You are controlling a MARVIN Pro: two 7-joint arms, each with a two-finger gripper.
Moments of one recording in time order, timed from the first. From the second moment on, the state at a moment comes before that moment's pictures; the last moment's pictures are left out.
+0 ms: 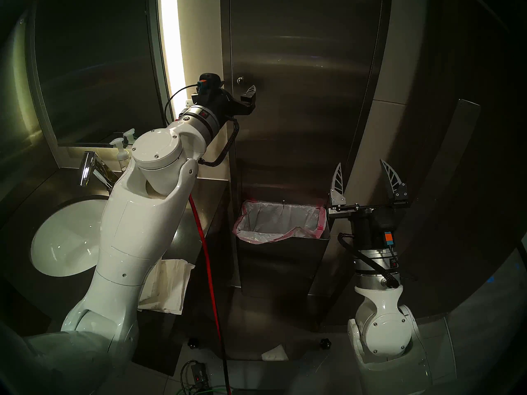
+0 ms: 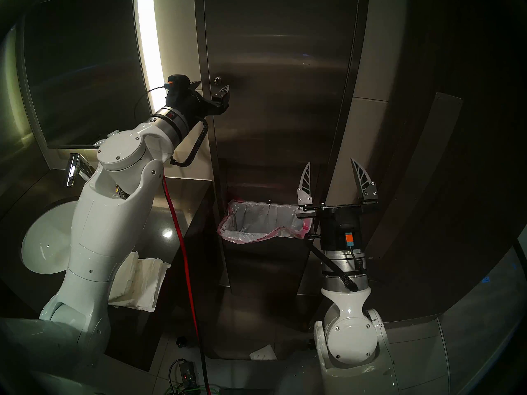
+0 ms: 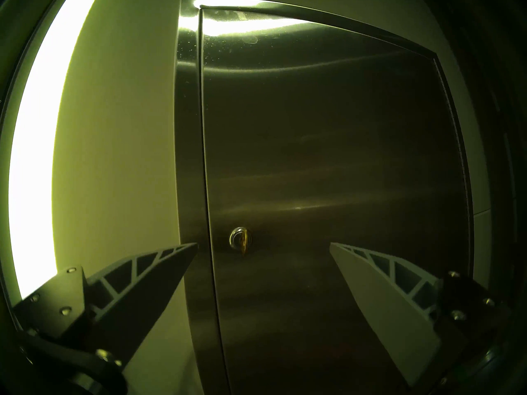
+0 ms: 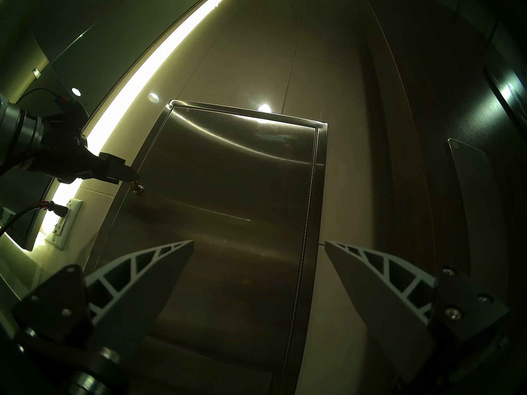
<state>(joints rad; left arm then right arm) 1.11 -1.28 -1.32 -1.89 -0.35 0.39 -0.01 -2.12 -1.56 1.50 -2.18 -0.34 -0.57 -0.18</state>
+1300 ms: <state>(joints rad) 1.06 -1.31 -1.34 -1.84 -0.42 0.47 -0.07 -2.12 -1.55 1.50 -2.18 -0.34 -0.56 -0.19</state>
